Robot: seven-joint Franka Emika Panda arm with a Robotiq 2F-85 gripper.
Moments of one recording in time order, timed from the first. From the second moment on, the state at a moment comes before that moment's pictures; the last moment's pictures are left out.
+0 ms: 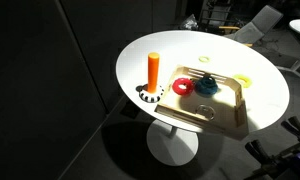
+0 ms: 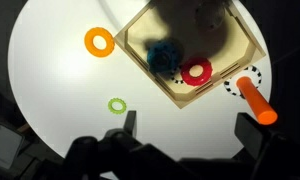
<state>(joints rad) 0.03 -0.39 0.25 -2.26 -0.03 2.06 0.32</state>
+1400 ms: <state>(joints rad) 0.03 -0.23 0.16 -2.25 0.08 2.10 0.33</state>
